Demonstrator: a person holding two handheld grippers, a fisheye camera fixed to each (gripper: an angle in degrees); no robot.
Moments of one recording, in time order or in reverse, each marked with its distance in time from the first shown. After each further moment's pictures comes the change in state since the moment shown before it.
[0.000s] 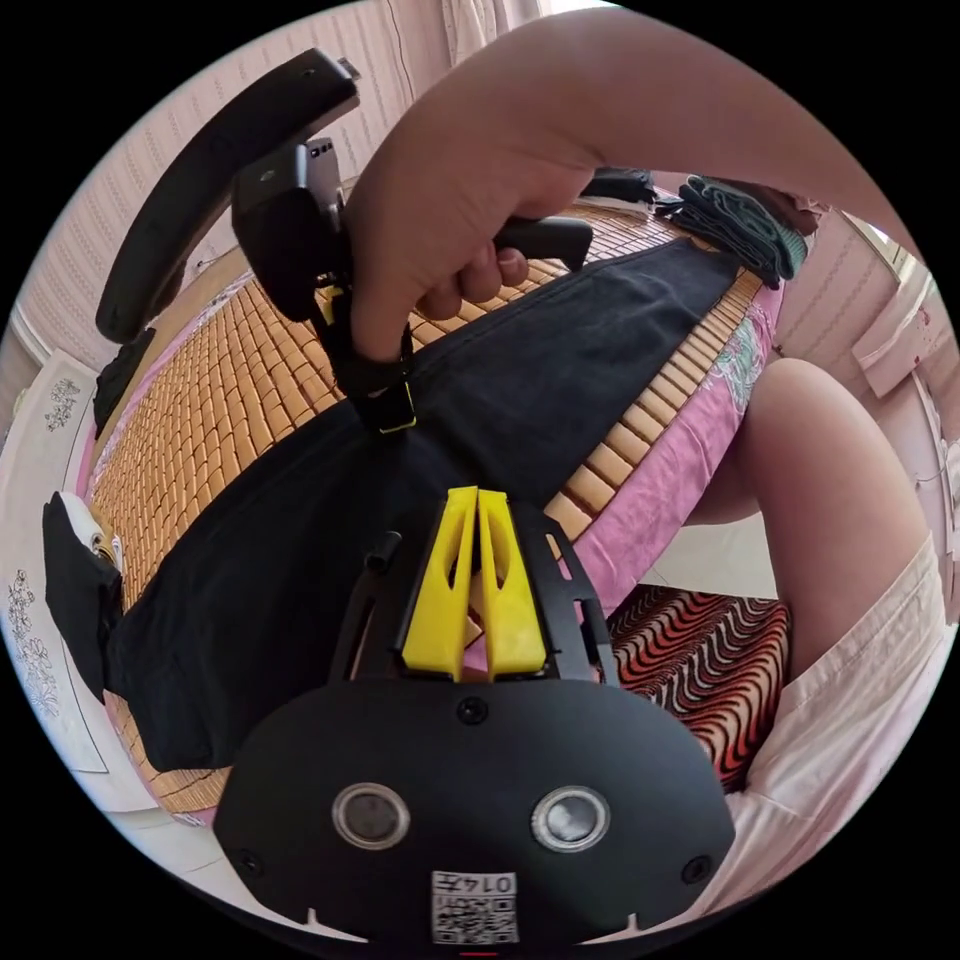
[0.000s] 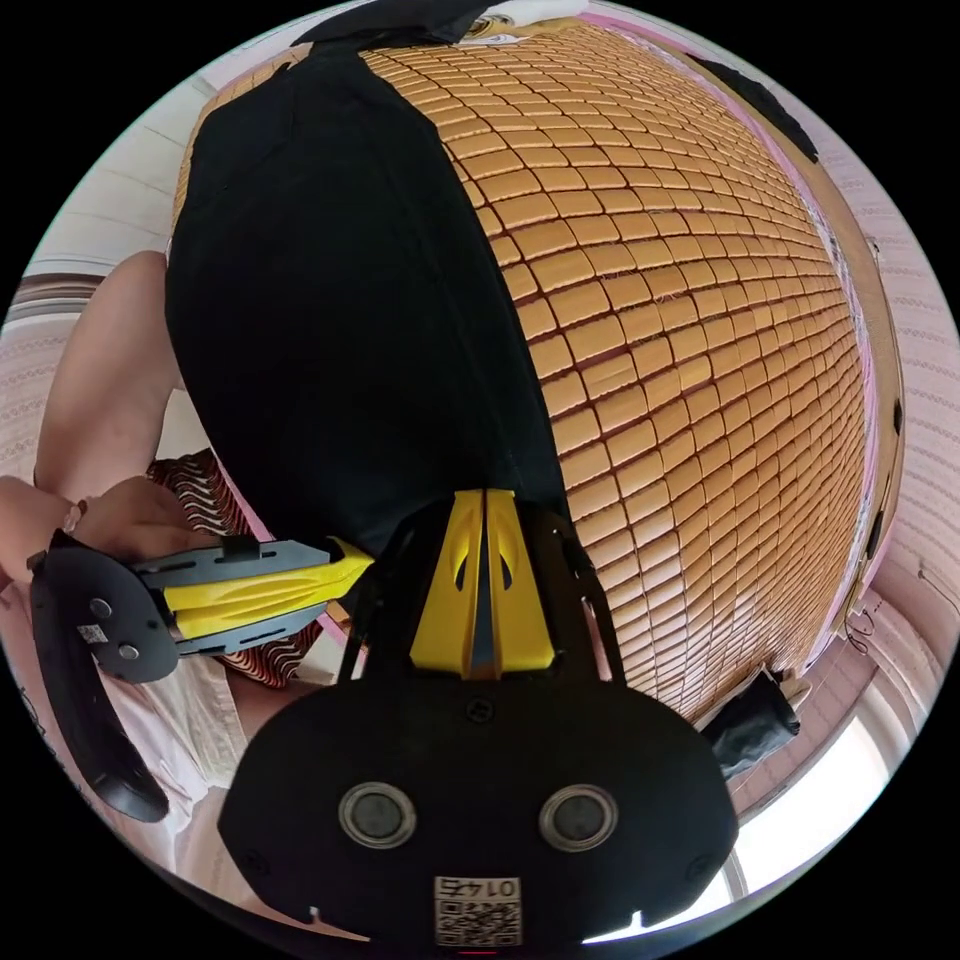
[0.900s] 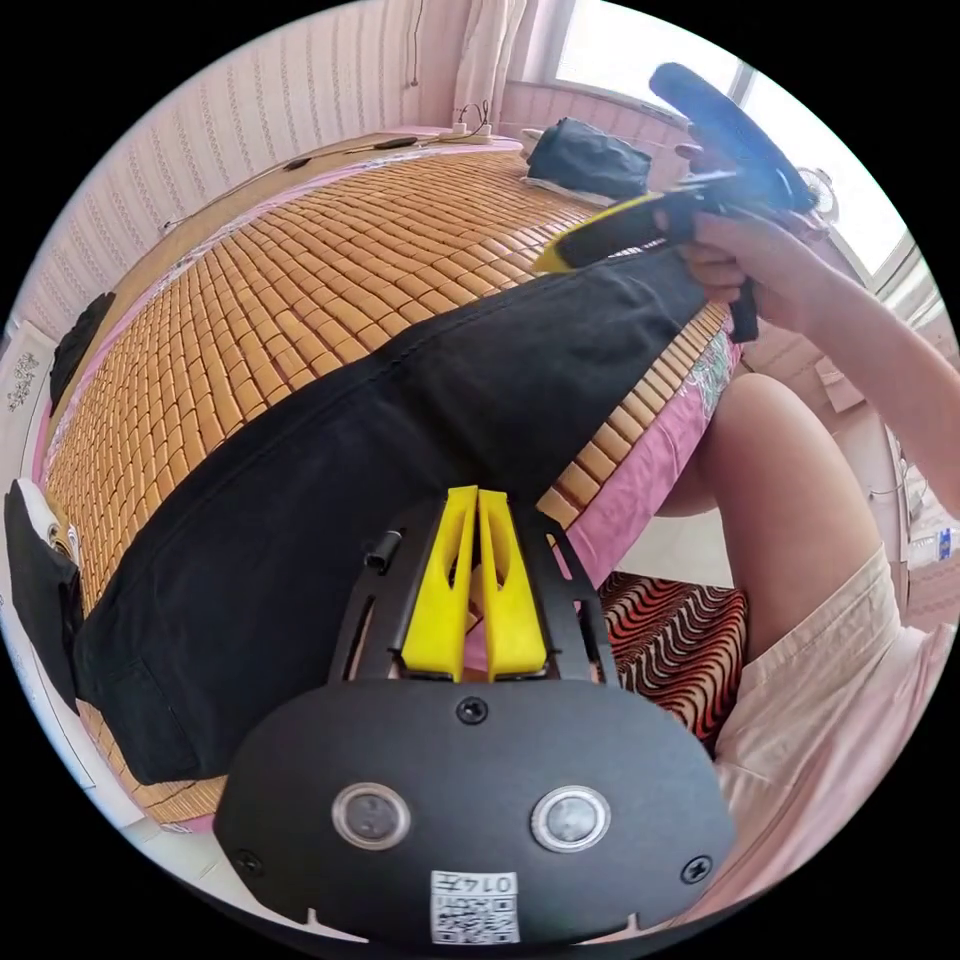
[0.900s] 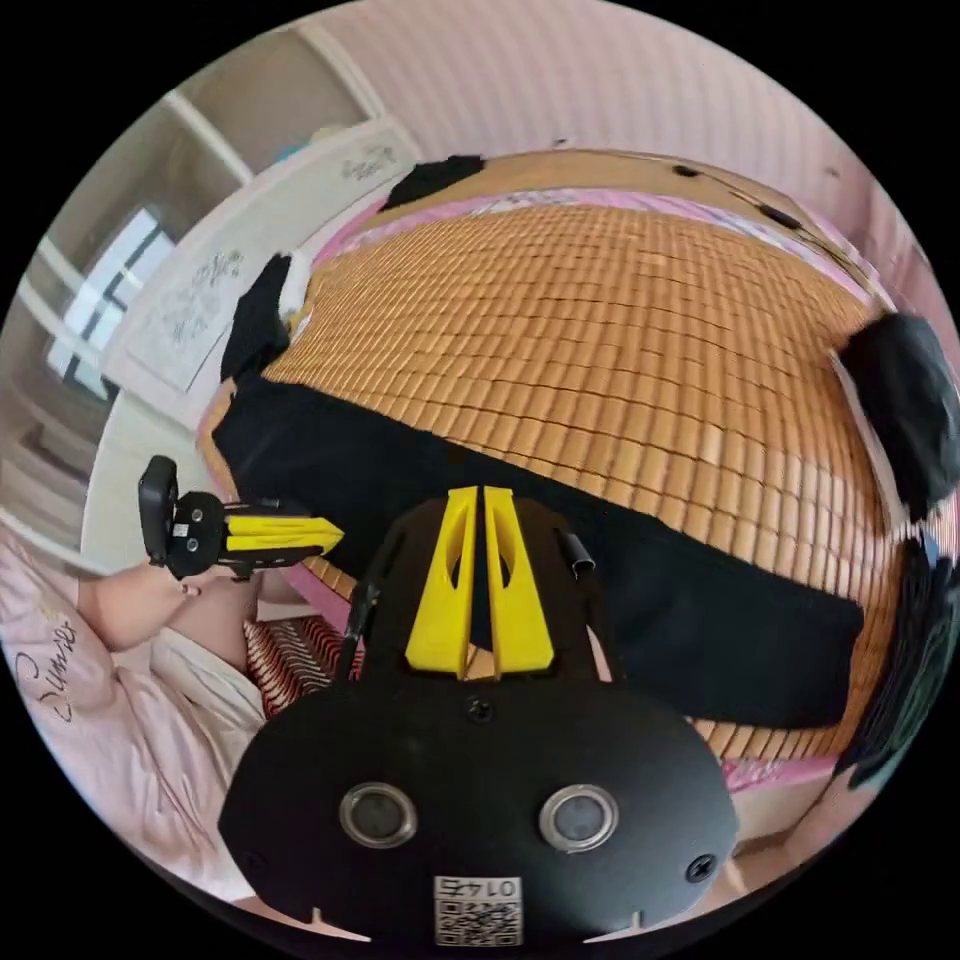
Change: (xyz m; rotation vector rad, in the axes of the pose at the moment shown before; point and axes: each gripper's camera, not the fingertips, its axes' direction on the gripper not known) left arm -0.008 -0.015 0.055 -0.060 0.165 -0.031; right arm 0.096 0.388 0.049 0.651 -0.327 0.703
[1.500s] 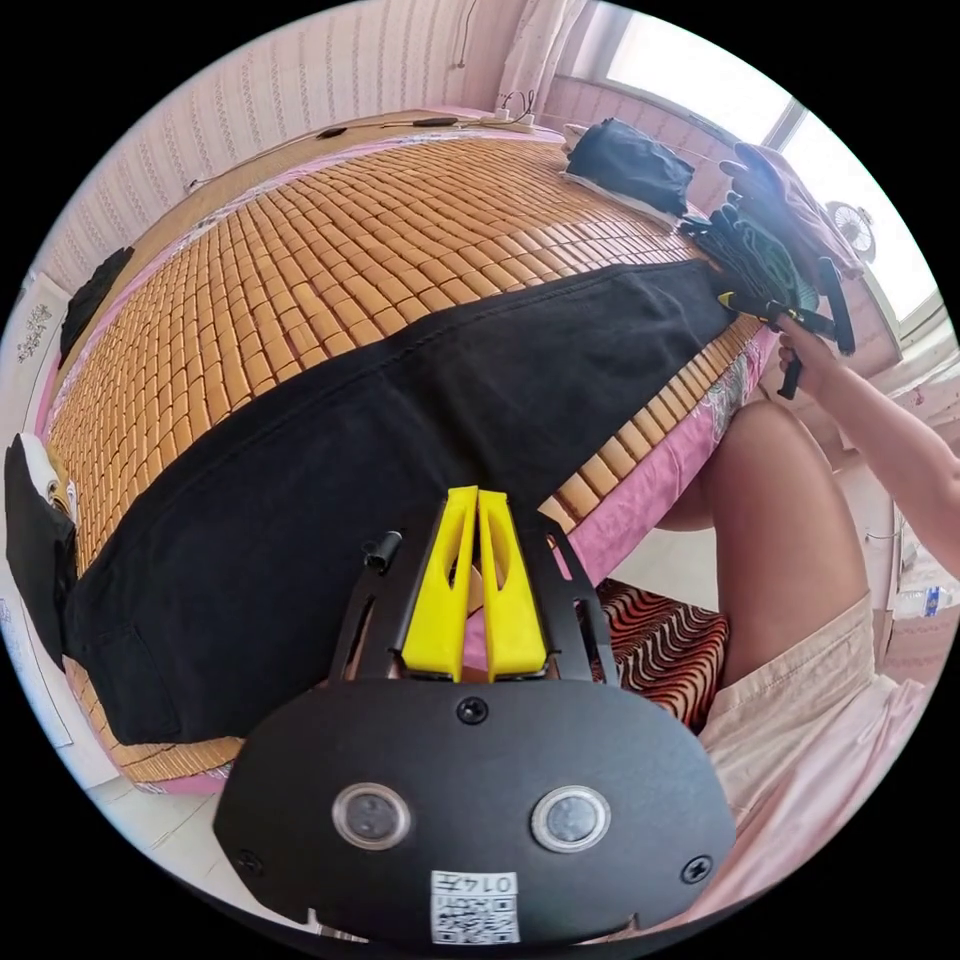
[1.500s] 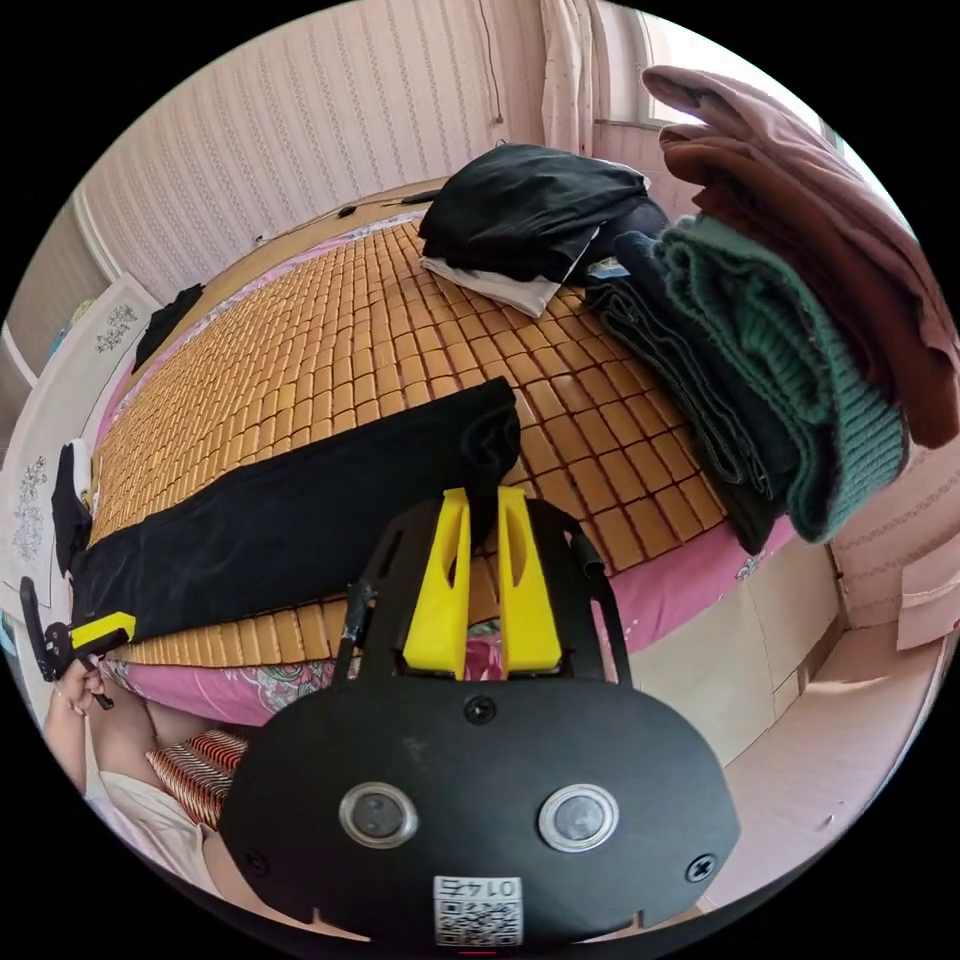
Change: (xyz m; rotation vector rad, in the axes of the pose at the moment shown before) left arm -0.038 -0.026 -0.001 -0.055 -0.001 -0.107; right arm 0.211 0.272 -0.111 0.205 0.449 0.554
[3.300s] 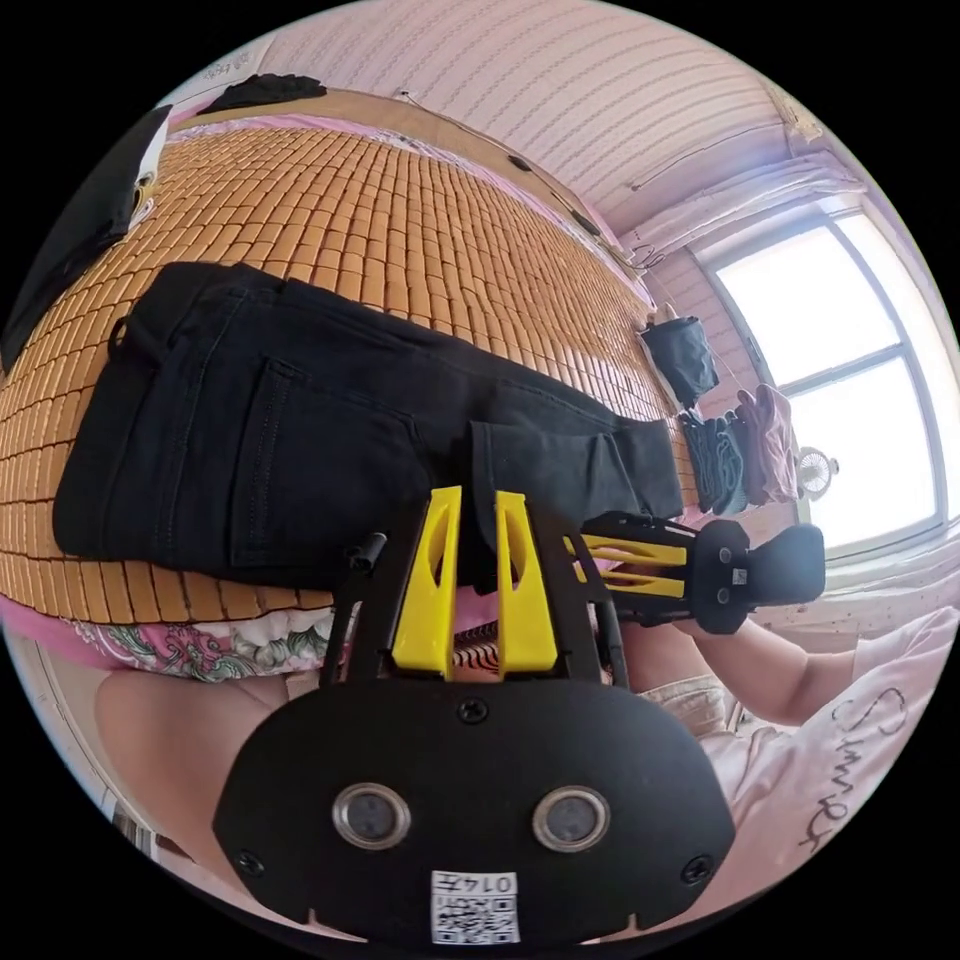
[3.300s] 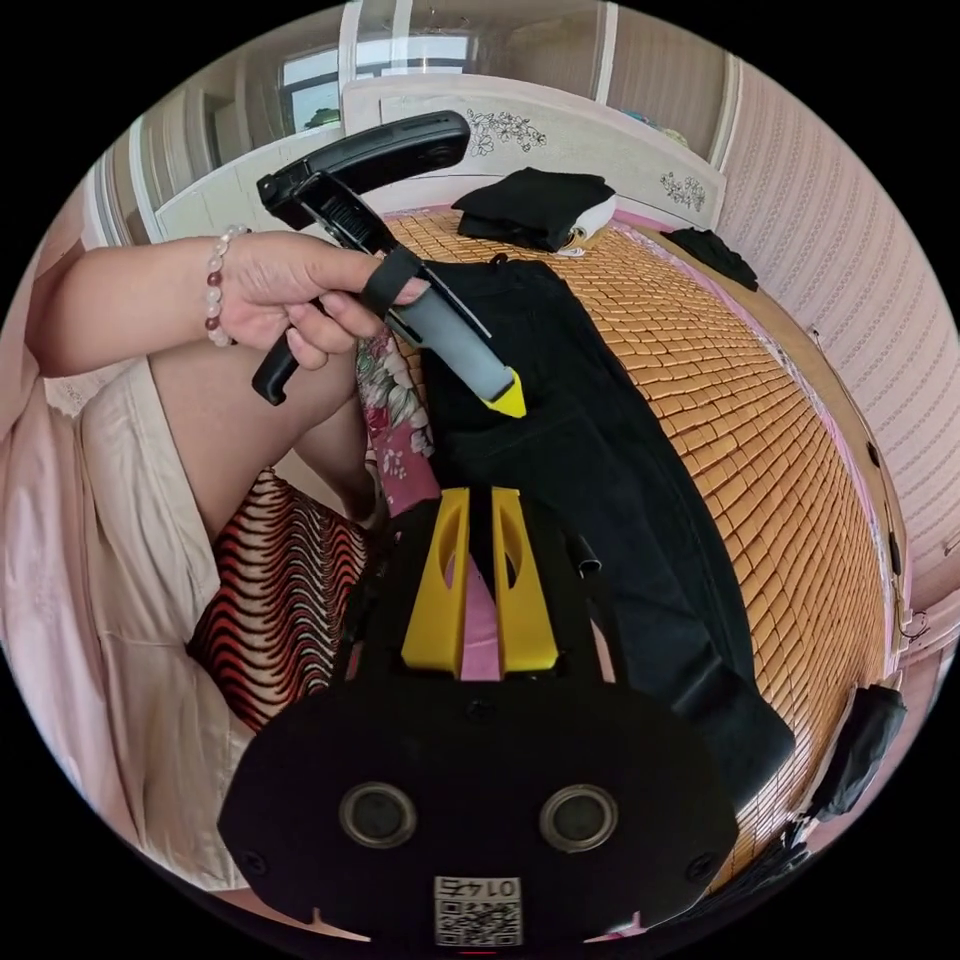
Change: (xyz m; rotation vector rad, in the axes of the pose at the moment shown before) left arm -0.212 0.065 -0.133 0.207 0.350 -0.512; right arm -0.413 0.235 -0.100 -0.020 -0.487 -1.324
